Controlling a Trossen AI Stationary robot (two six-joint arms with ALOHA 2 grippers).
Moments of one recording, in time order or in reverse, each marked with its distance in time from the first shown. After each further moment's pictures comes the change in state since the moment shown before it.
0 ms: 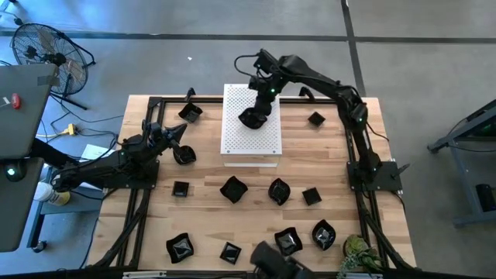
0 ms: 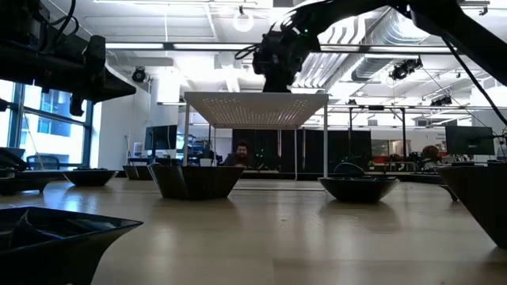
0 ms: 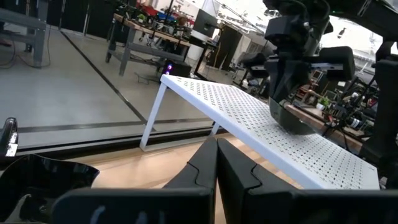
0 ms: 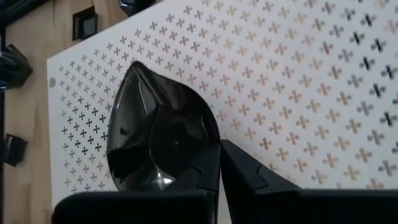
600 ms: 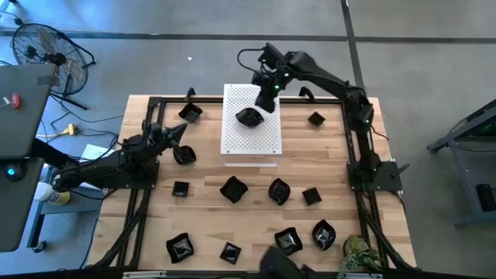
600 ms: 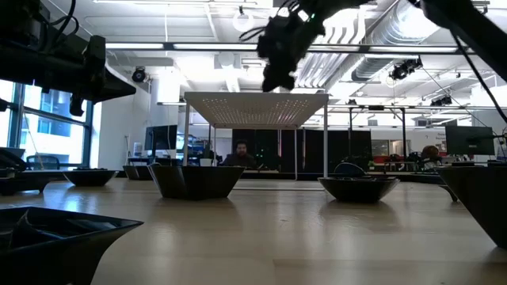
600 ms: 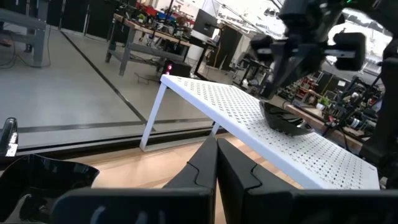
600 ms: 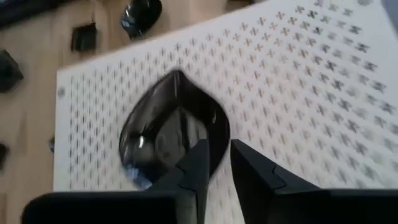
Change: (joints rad) left arm 0.000 0.000 0.000 0.000 0.000 0.000; right arm 0.003 -0.089 0.006 -0.010 0.071 -0.045
